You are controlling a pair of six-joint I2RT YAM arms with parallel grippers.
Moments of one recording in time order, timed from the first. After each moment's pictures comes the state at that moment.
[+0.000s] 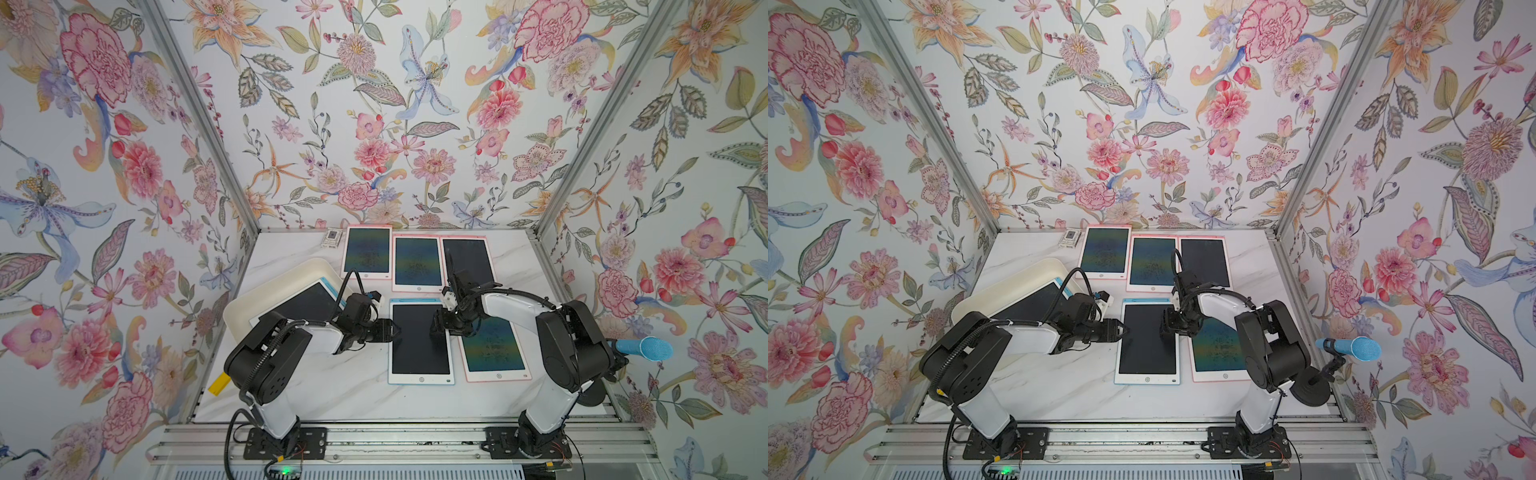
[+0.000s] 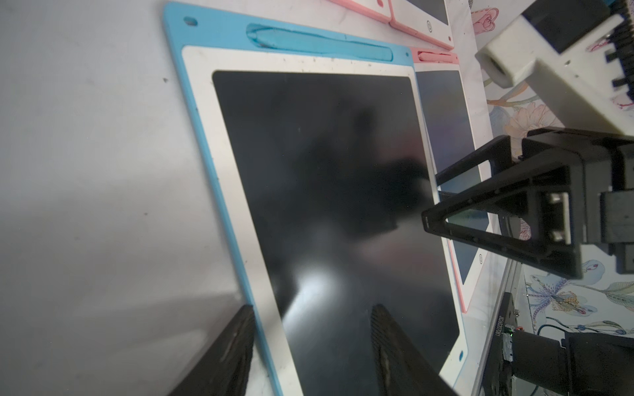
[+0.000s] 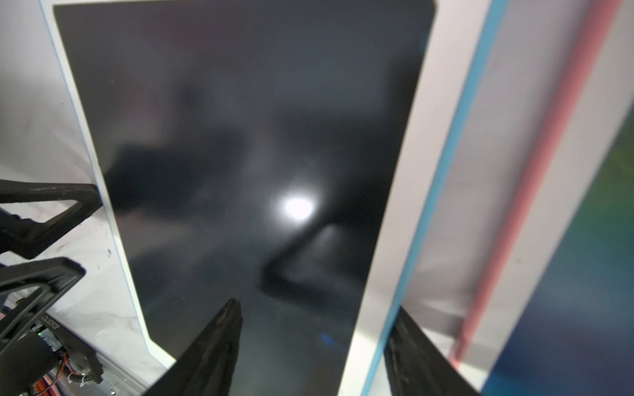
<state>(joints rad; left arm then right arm) -0.58 1.73 0.69 0.27 0.46 -0.59 0.44 1.77 1.07 -0.65 -0.32 0.38</state>
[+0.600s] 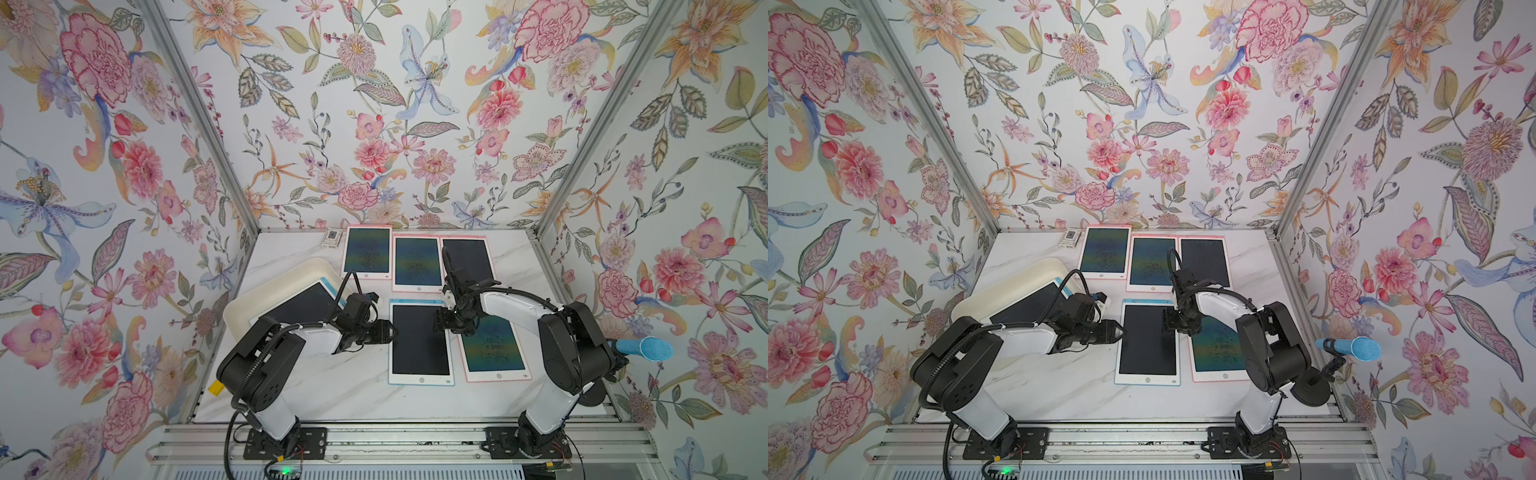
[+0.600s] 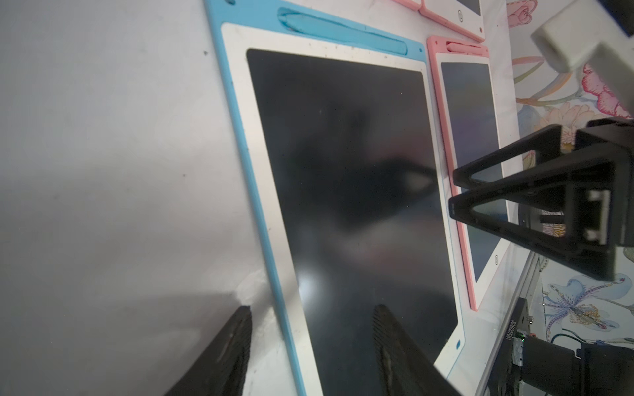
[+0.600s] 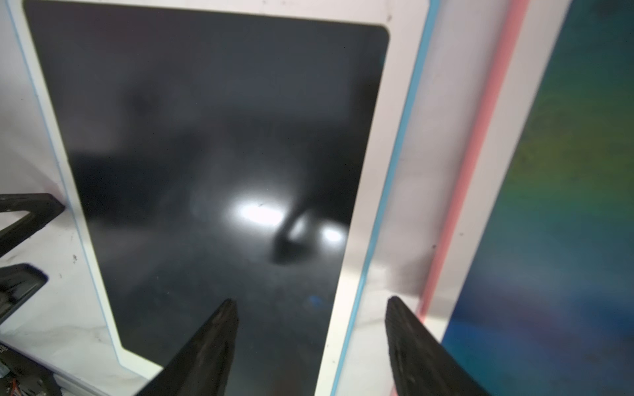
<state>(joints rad) -0.58 1.65 0.70 0.10 0.39 -0.59 0.48 1.74 1.13 -0.74 -0.21 0.36</state>
